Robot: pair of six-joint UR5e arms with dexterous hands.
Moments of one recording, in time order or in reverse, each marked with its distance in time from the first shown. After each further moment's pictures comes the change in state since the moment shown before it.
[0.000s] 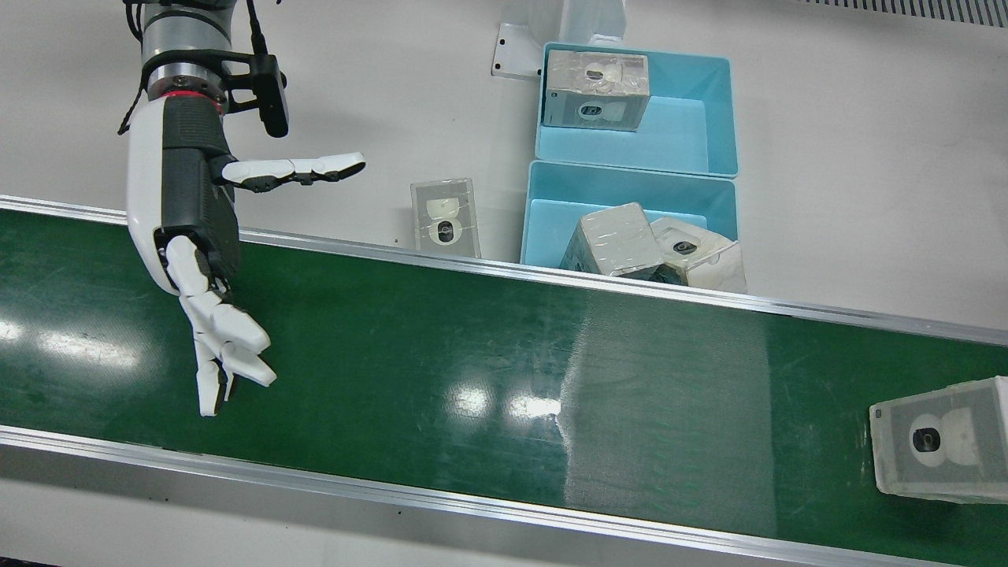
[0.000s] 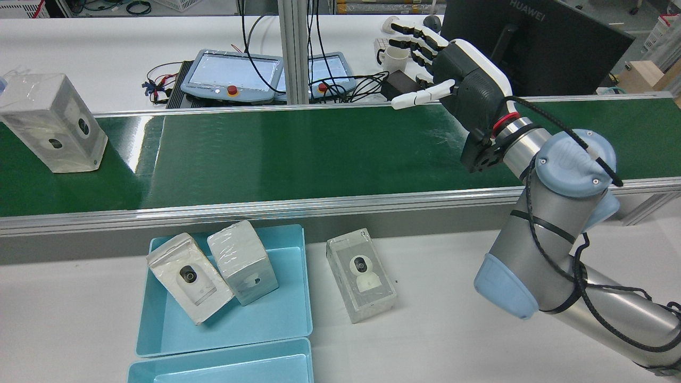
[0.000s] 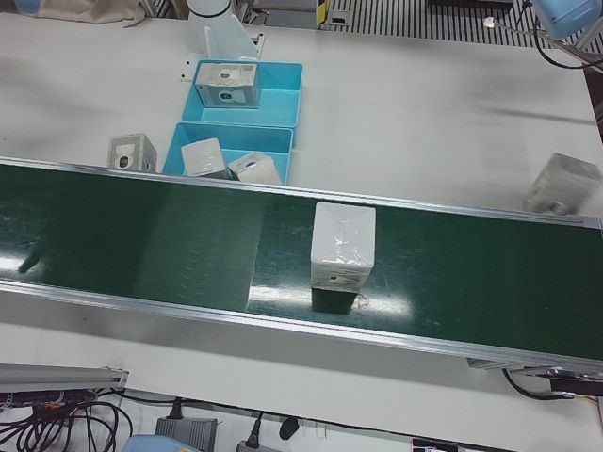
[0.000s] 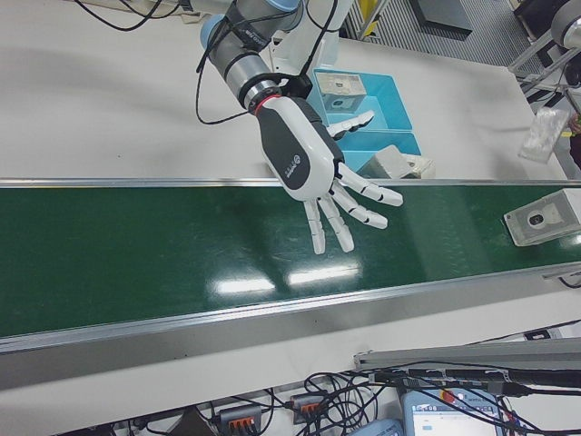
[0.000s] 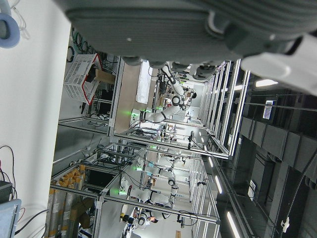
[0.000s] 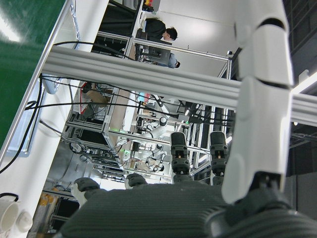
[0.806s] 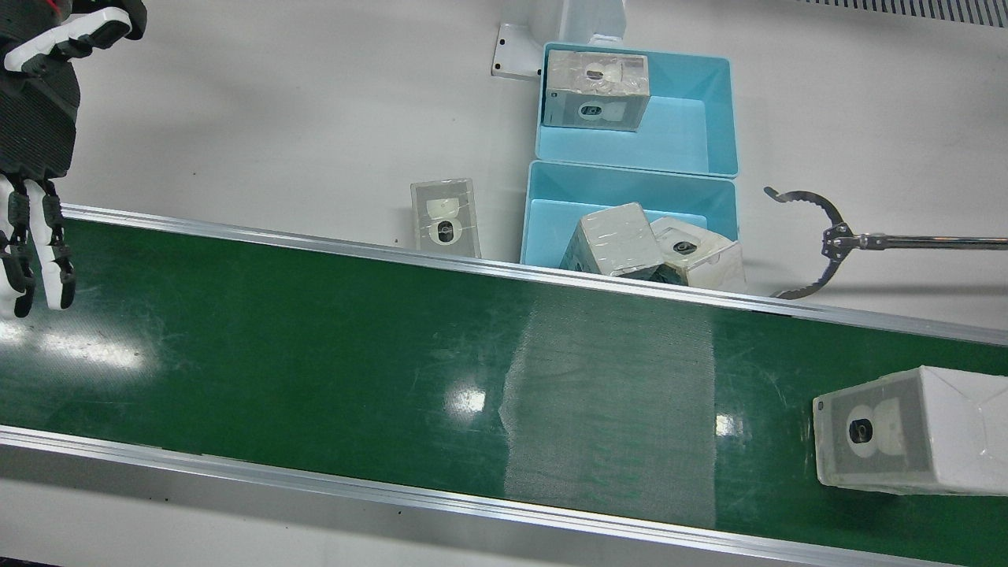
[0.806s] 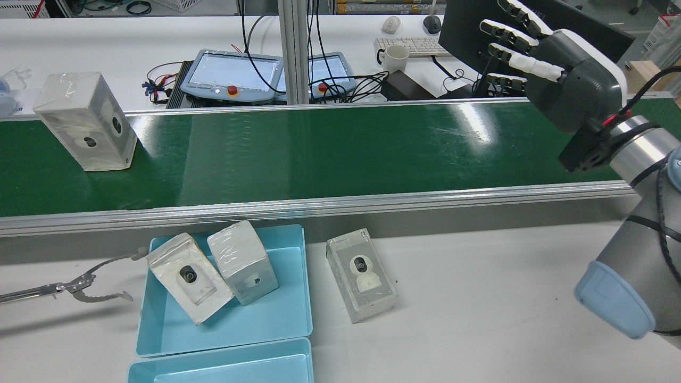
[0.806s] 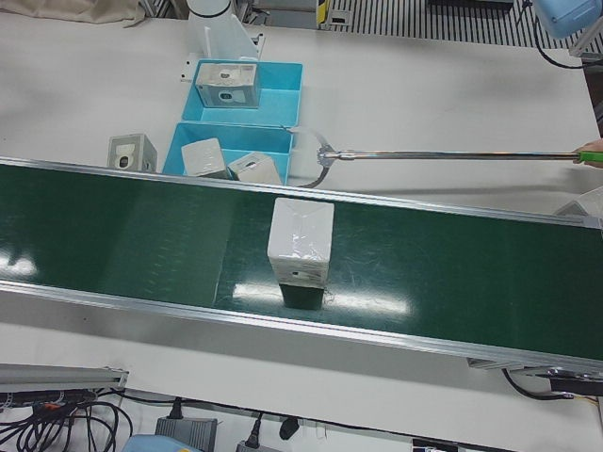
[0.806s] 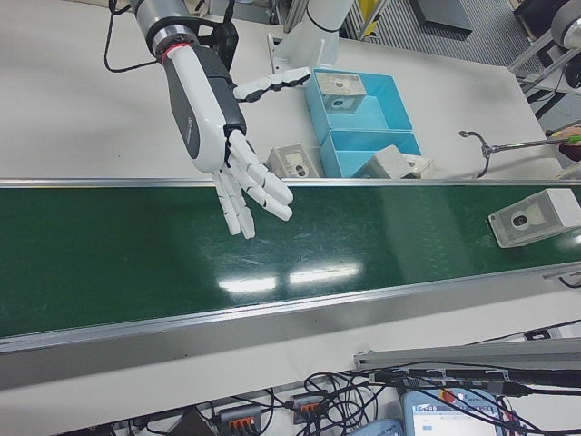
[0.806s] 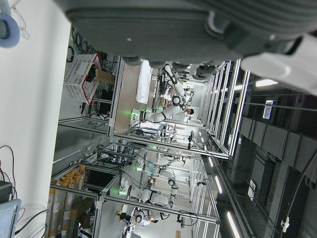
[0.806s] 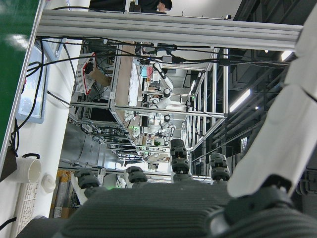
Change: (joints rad) left arm 0.000 0.000 0.000 0.000 0.000 0.000; right arm 0.128 -0.226 0.237 -0.118 -0.066 0.197
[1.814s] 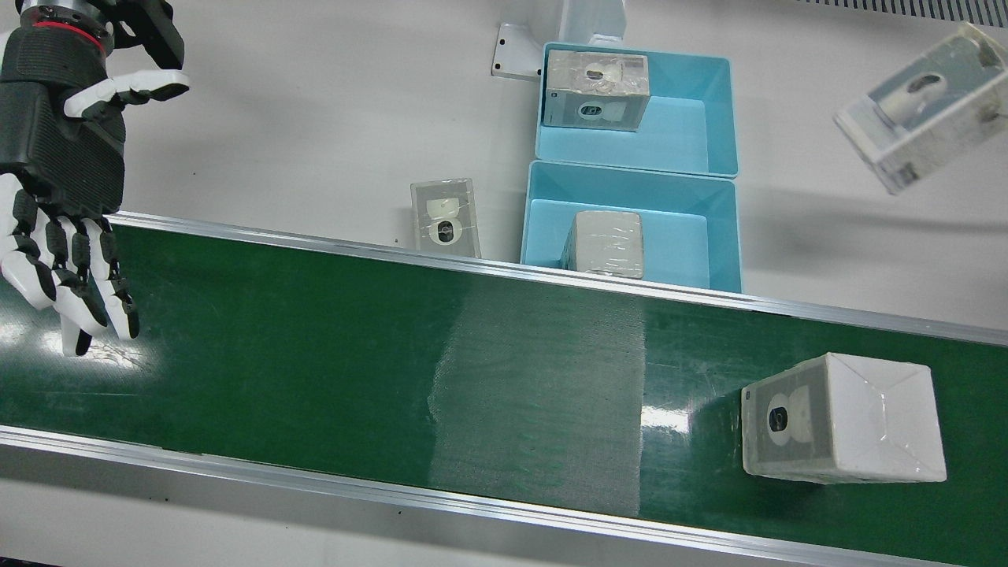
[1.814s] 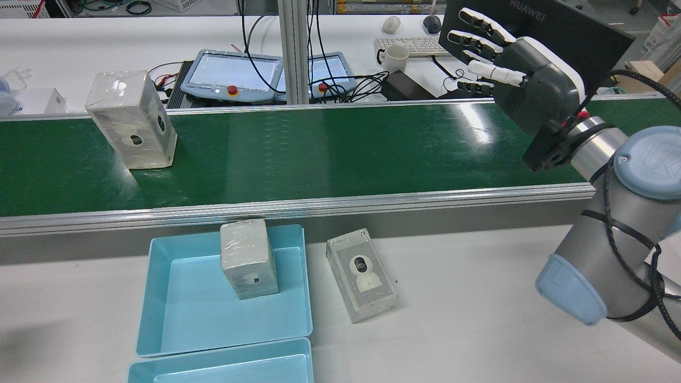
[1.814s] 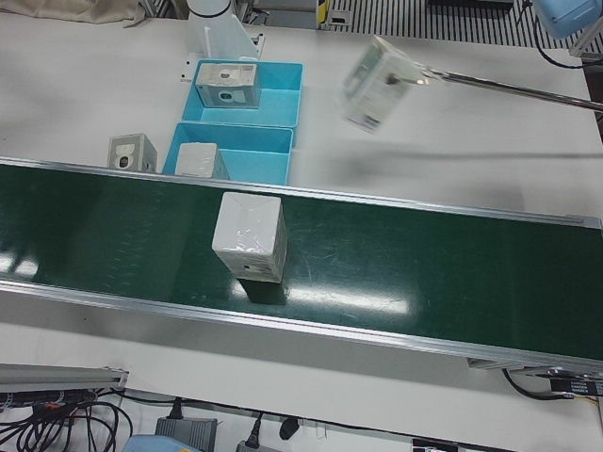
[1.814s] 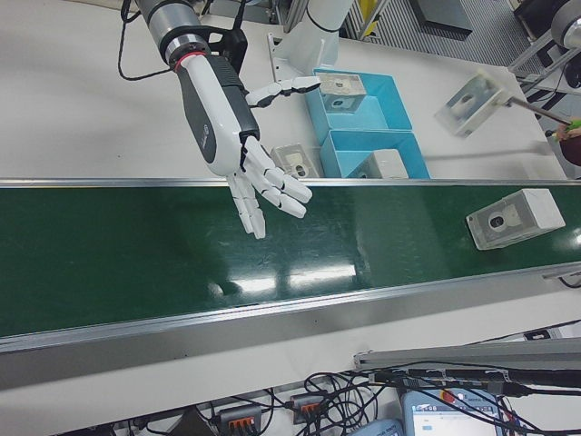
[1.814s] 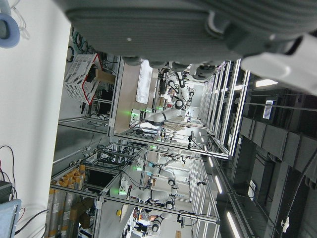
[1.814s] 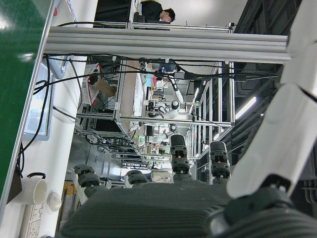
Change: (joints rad) left arm 0.000 0.000 0.000 0.000 0.000 0.000; right arm -0.041 0.080 -0.096 0.025 0.005 0.004
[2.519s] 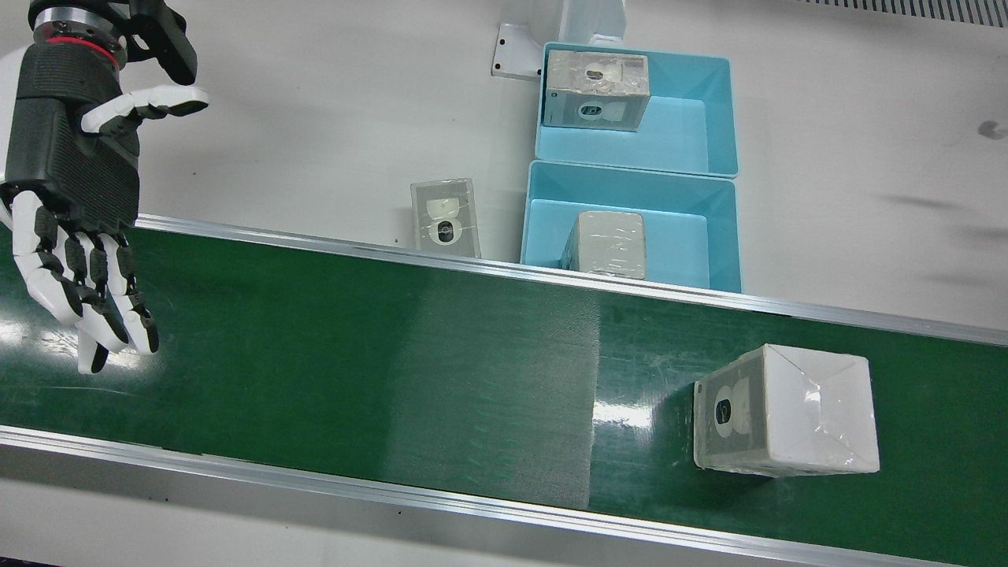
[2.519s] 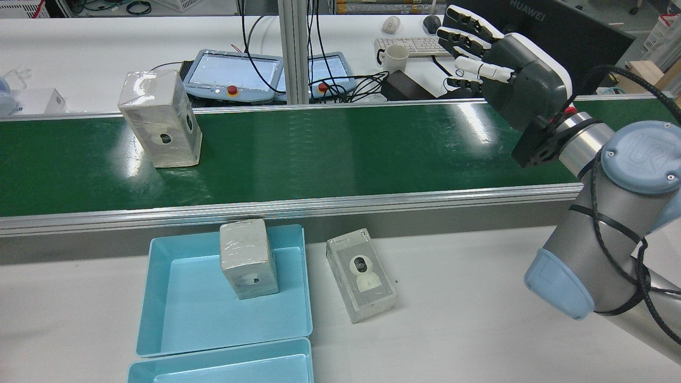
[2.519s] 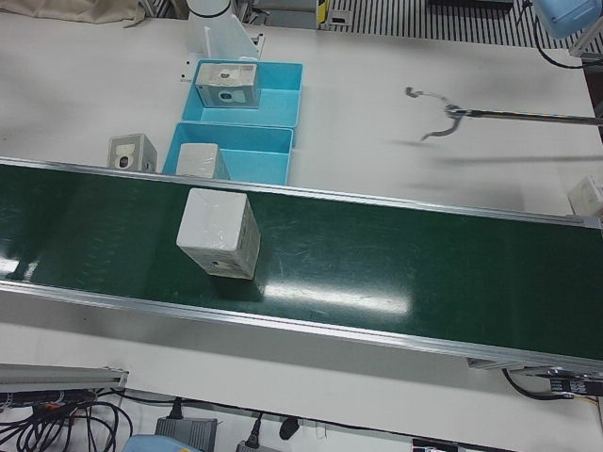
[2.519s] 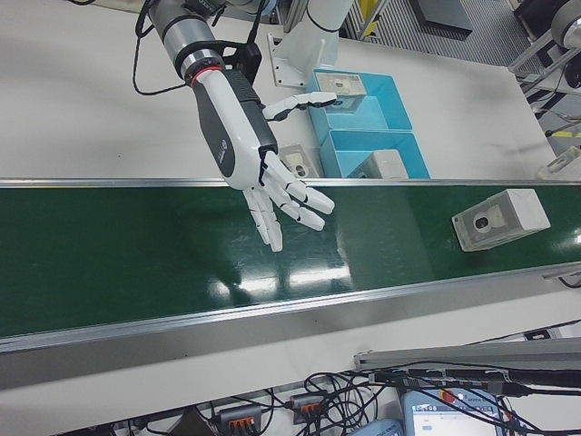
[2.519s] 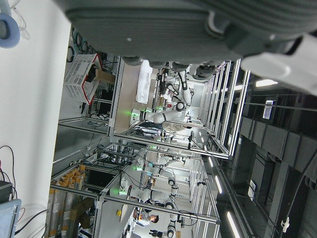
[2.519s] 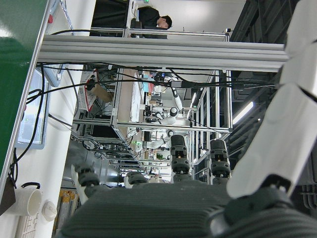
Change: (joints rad) left arm 0.000 0.000 0.000 0.000 0.000 0.000; right arm -0.004 0.036 -0.027 0.013 -0.006 -0.006
